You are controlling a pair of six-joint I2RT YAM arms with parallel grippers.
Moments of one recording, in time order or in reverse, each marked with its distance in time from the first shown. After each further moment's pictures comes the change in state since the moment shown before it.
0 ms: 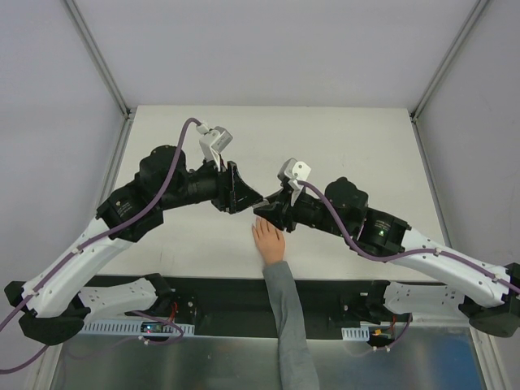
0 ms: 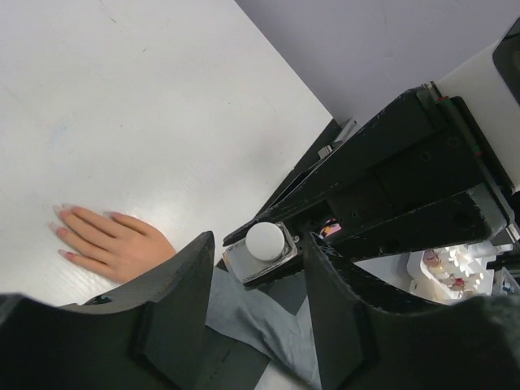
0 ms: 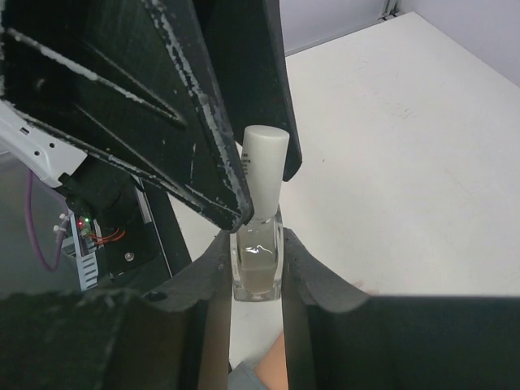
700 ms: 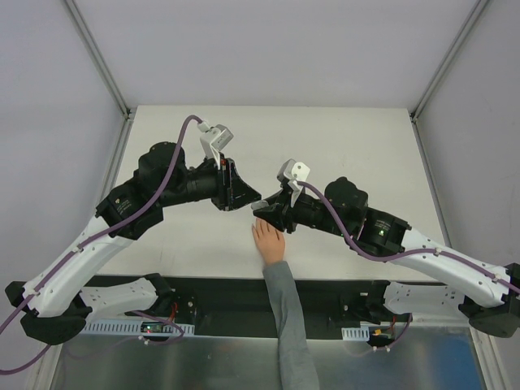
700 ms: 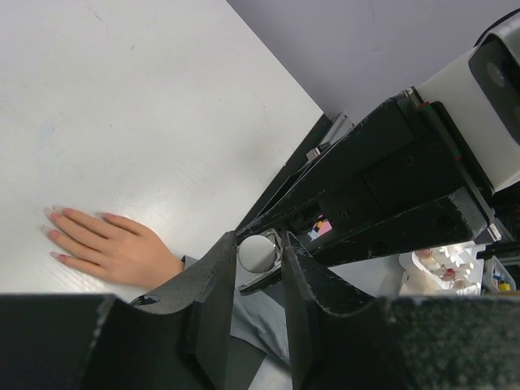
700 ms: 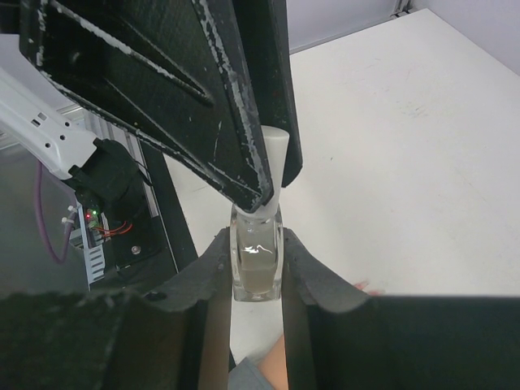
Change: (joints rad) left arm 0.020 0.014 0.024 -0.011 0.055 0.002; right arm -0.006 0.000 0.000 -0.010 -0.037 -0.002
